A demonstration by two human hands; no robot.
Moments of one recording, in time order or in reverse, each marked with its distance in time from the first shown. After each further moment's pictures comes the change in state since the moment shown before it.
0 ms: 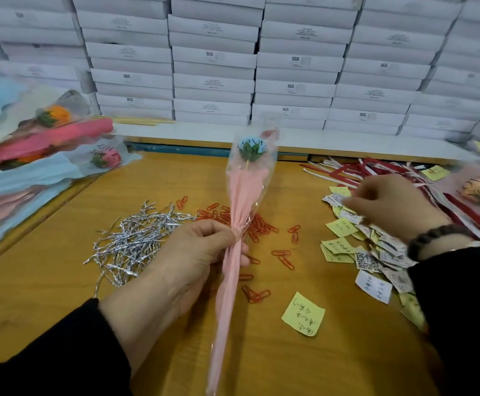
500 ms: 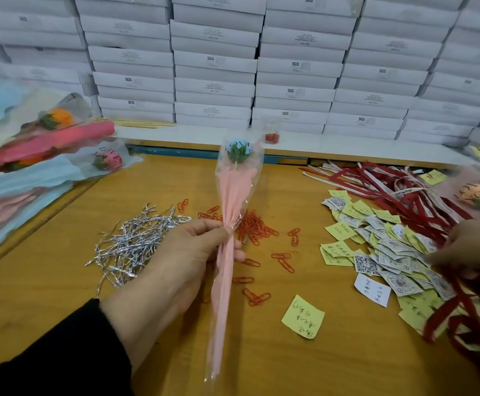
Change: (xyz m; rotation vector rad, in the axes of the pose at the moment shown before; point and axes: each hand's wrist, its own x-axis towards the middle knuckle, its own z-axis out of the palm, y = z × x) left_hand 0.002 0.004 -0.002 -0.094 0.068 0.026; right_hand 0.002 0.093 -0.036 -0.458 -0.190 0.549
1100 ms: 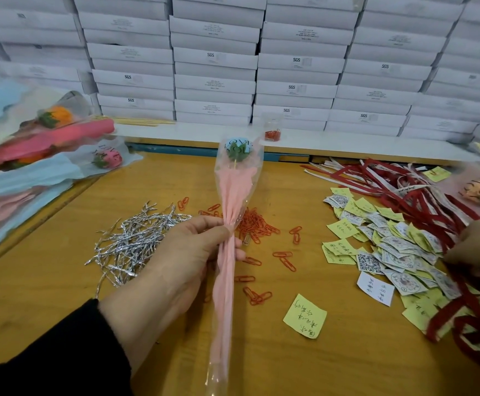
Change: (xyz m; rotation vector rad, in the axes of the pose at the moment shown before) left_hand 0.001 -0.002 -0.002 0.024 -0.010 0.023; right_hand 0.019 0.013 0.009 0.036 0.095 0.036
